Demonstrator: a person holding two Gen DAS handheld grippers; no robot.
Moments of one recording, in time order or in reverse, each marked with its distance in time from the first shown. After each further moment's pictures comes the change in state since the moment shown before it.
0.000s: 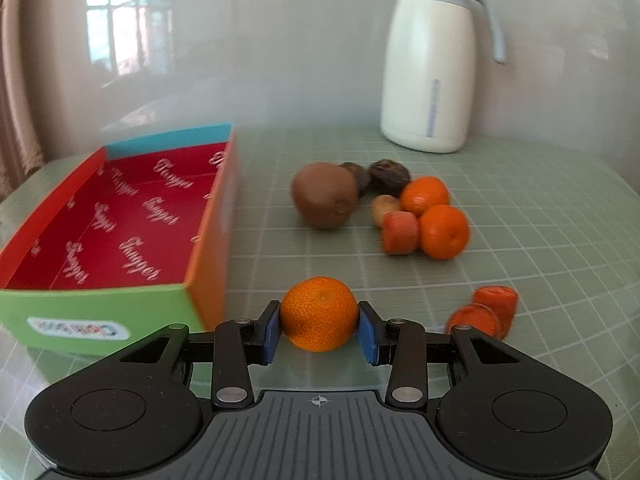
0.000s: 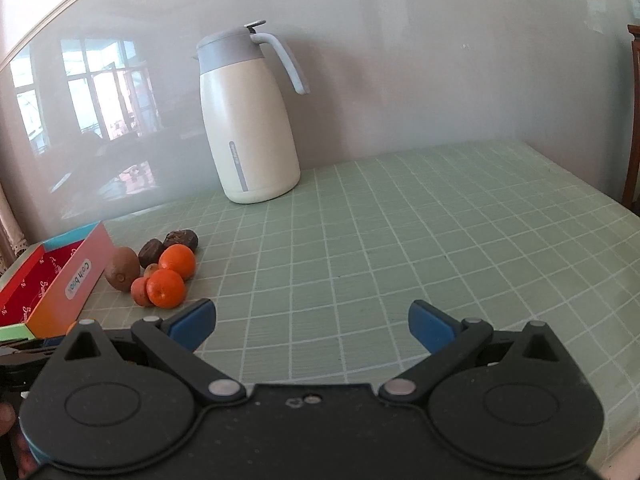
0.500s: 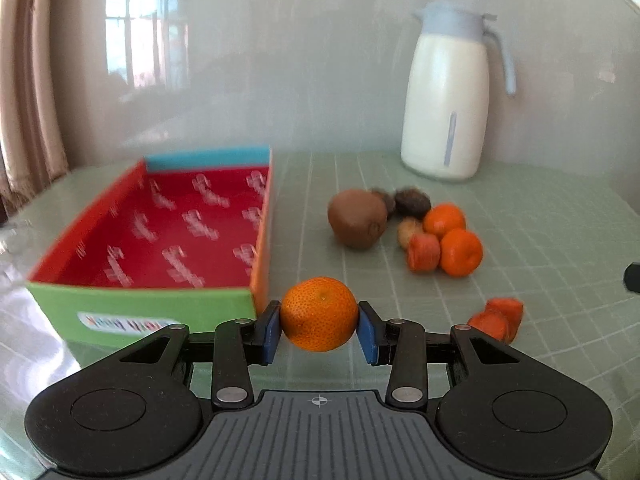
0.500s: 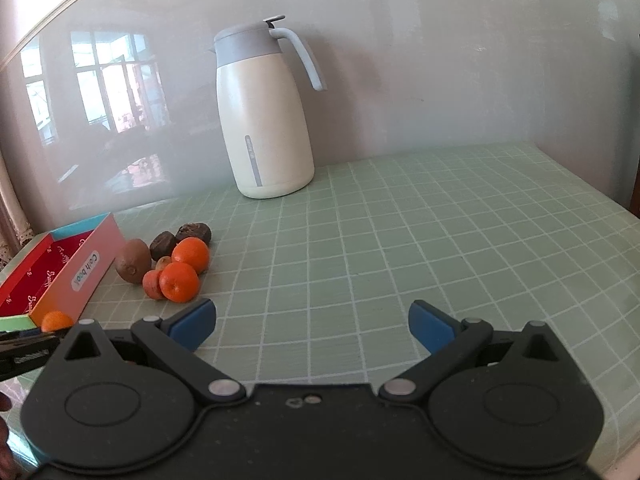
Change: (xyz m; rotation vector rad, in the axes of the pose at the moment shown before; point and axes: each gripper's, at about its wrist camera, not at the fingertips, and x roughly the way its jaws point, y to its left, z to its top) left arm -0.035 0.021 -0.003 -0.016 -0.095 0.033; right arm 0.001 0.012 -0.002 -0.032 0.006 0.010
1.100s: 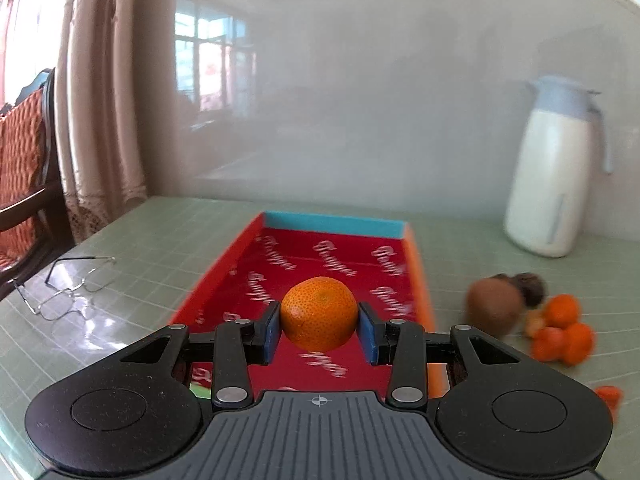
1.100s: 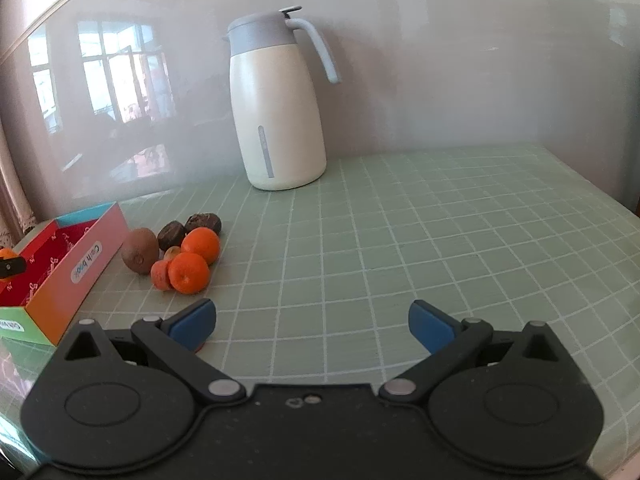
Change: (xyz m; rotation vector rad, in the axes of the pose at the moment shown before) left arm 0.020 0.091 0.040 -0.102 -0.076 0.185; right arm 0.009 0.014 -0.002 -0.033 0.020 0.009
